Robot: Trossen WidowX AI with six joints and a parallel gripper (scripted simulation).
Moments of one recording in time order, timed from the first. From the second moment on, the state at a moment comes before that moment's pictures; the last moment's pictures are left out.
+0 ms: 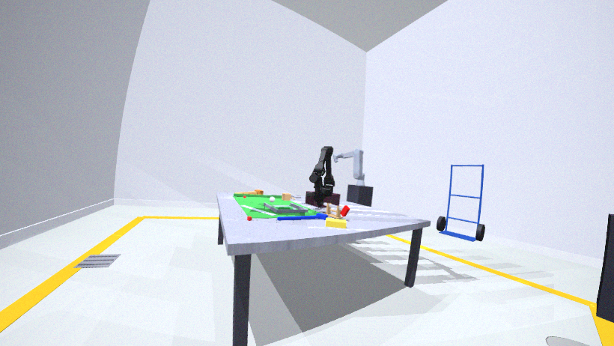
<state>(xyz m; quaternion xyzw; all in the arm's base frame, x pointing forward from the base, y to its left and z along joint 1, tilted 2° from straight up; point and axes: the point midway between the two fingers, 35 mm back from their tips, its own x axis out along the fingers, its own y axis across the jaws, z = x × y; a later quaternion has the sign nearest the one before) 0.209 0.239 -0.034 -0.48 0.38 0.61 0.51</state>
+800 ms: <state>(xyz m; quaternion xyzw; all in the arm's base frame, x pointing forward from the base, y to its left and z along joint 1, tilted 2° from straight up) 0.230 0.219 0.057 -0.48 0.40 0.57 0.53</state>
